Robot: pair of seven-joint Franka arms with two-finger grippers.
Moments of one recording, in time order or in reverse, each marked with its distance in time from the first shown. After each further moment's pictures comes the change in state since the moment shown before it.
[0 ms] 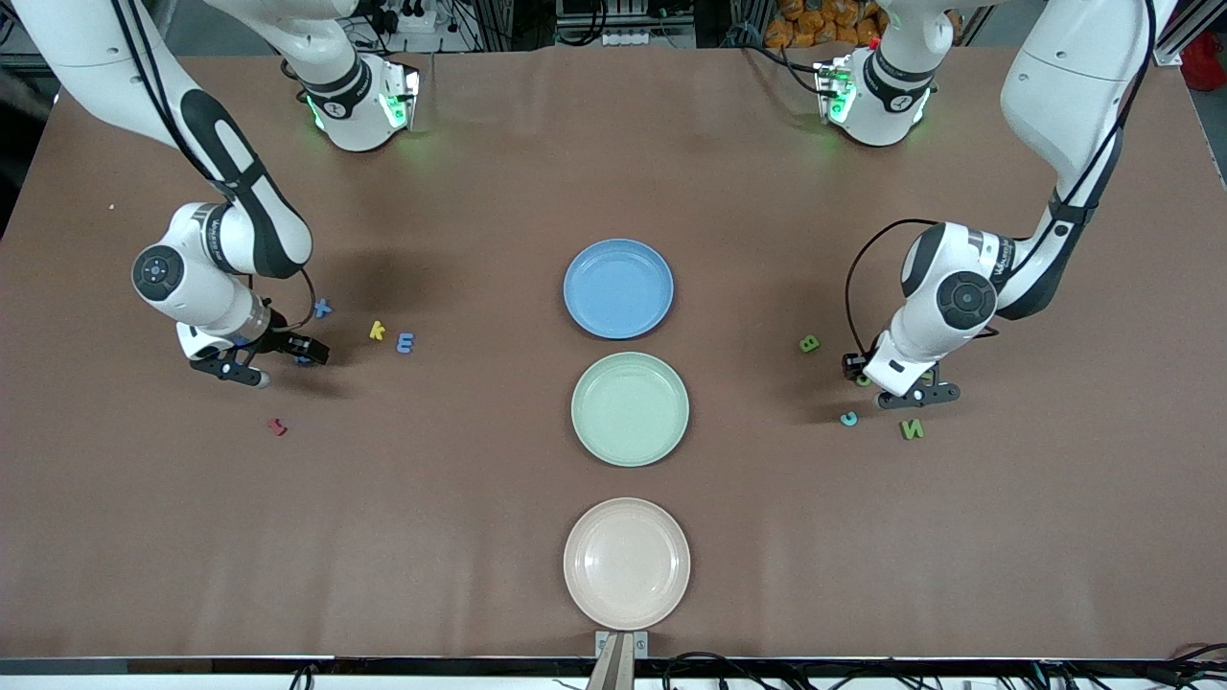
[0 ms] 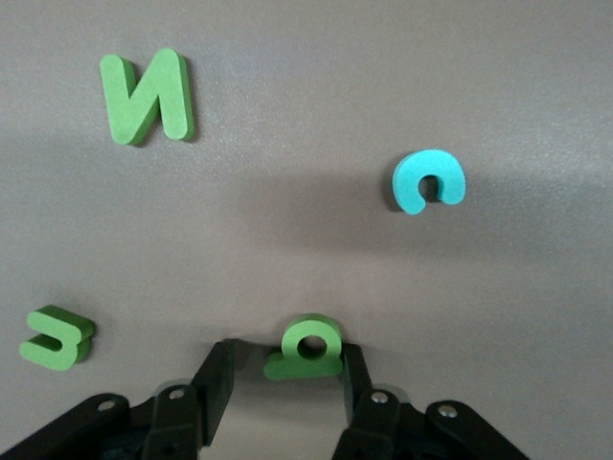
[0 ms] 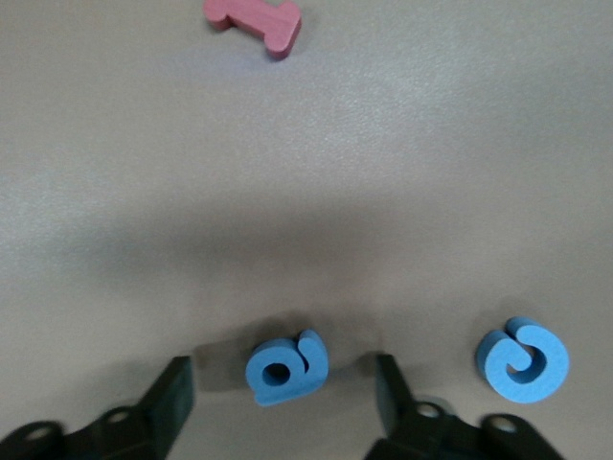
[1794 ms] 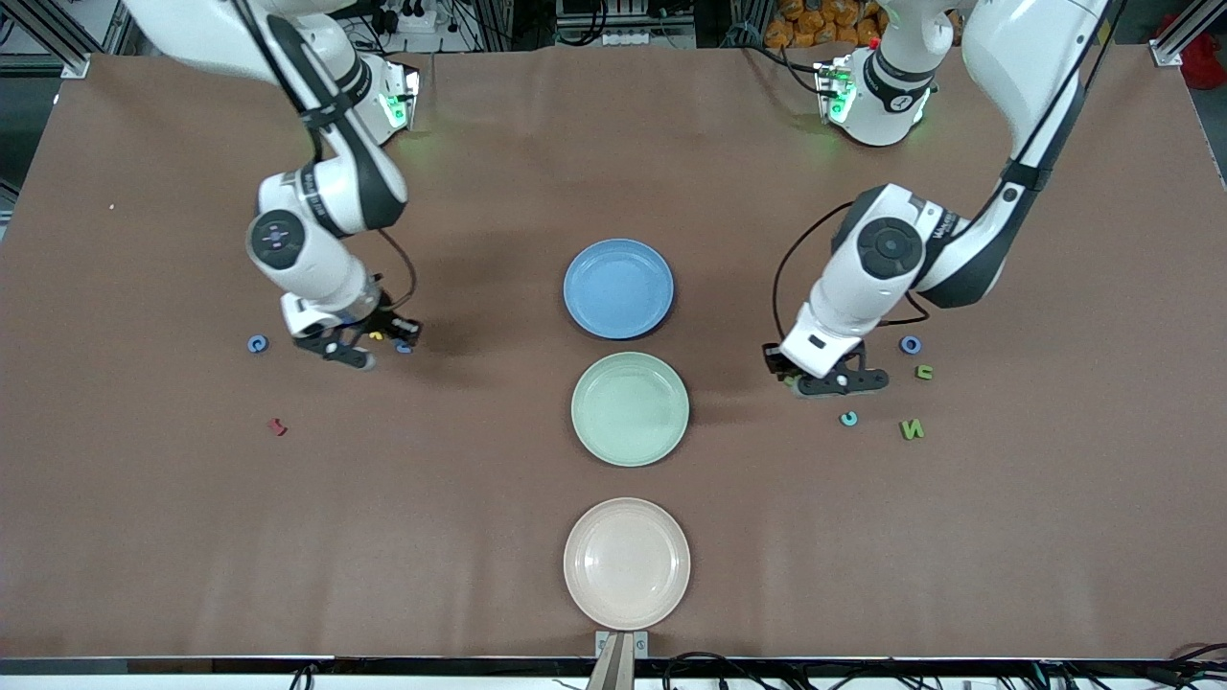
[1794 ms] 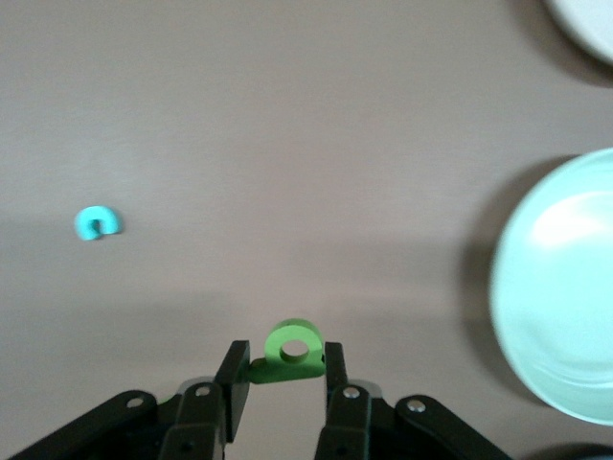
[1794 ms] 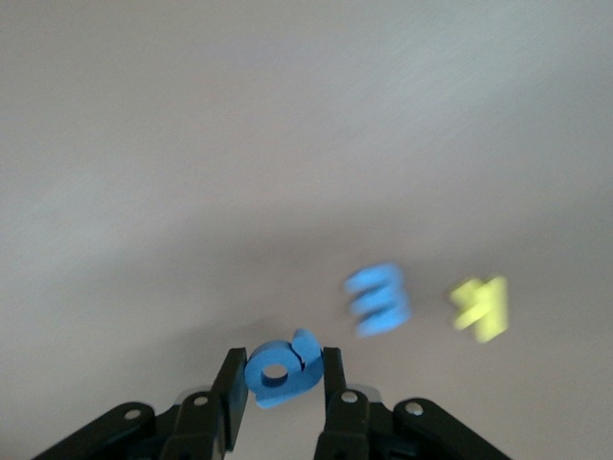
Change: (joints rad) left arm -0.047 -0.078 -0.245 0.151 0.005 -0.099 -0.214; right arm 0.291 -0.139 0.133 0.036 0.047 -0.151 0.447
